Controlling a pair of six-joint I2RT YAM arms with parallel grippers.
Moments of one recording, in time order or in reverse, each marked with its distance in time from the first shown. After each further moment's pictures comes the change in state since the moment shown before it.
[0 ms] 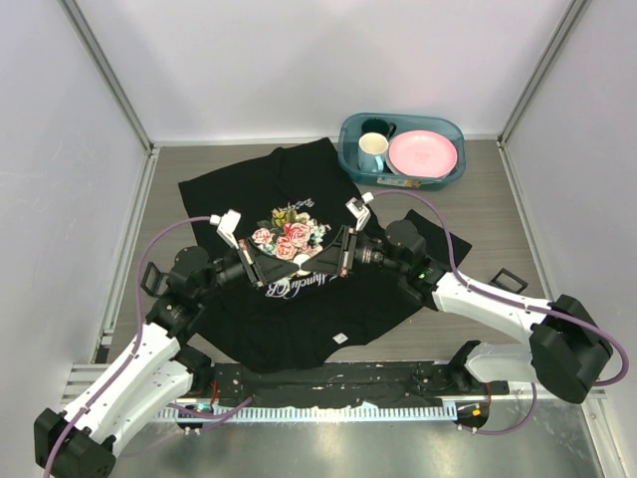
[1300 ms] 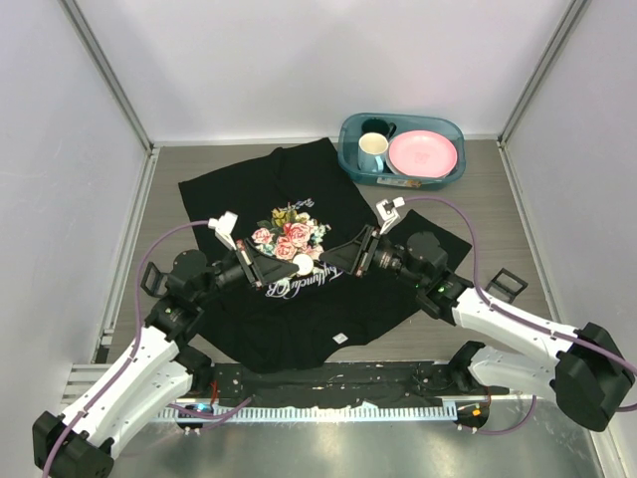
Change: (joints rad) left arm -0.007 -0.029 -0.015 0.000 -0.033 -0.083; right arm -0.015 -0.182 -0.116 -0.020 0.215 -0.074
